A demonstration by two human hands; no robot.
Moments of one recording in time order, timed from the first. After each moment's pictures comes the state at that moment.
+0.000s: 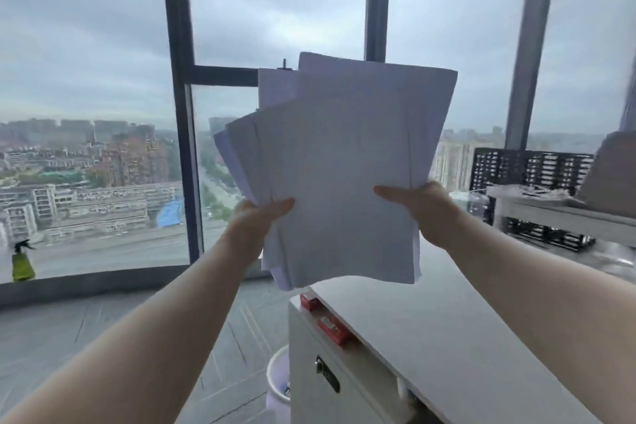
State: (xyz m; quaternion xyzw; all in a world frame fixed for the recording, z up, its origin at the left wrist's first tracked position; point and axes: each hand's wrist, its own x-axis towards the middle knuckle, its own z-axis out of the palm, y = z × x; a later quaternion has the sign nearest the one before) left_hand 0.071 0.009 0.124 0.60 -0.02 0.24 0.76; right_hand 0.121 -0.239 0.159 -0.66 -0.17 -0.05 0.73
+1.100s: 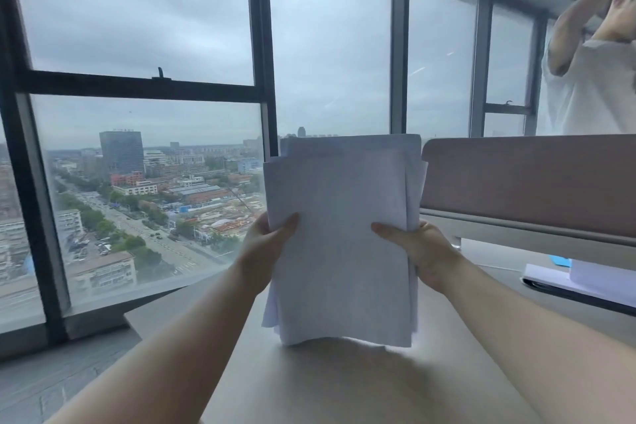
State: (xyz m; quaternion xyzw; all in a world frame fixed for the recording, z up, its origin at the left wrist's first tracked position) left_hand 0.164 -0.251 0.111 0.58 -0.19 0.12 0.78; right_hand 0.132 -0.489 0.119 -0.64 -0.08 -0.10 0.75
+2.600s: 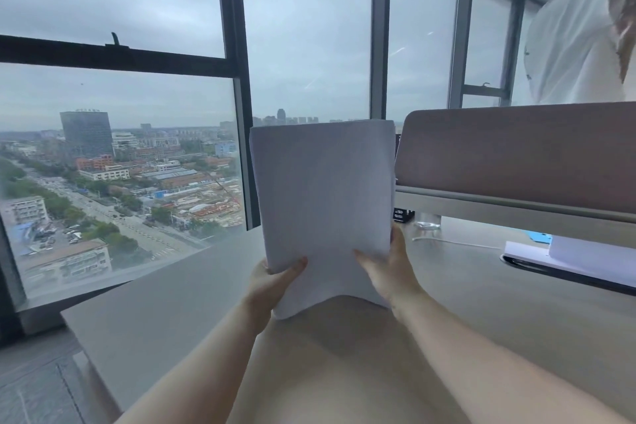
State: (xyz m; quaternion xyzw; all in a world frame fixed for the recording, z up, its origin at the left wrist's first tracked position) left_hand 0.200 -0.293 0.010 0.65 -0.07 0.04 0.76; right_hand 0.169 -0.482 0.029 -0.71 0.01 -0.22 0.67
